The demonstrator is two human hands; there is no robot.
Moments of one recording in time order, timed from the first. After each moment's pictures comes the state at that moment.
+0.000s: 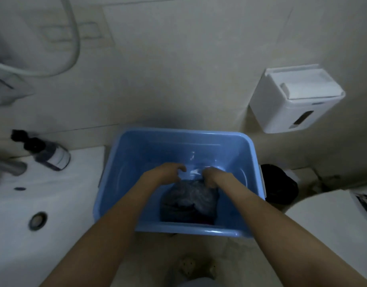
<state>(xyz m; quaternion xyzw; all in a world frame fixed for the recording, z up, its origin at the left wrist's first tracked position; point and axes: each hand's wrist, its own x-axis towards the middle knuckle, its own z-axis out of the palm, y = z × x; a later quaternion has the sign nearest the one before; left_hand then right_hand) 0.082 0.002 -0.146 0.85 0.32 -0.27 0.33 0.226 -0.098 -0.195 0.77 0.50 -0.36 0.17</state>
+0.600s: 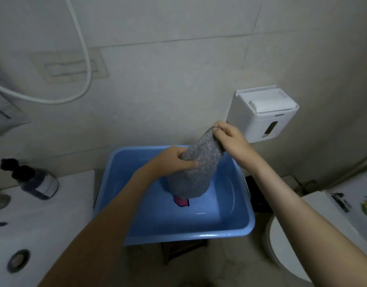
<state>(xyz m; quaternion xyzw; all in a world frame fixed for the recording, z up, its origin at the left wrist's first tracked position) 0.100 -0.011 -0.057 0.83 0.22 -0.01 0.51 0.247 -0.140 -0.023 0.73 0.41 -0.23 -0.50</state>
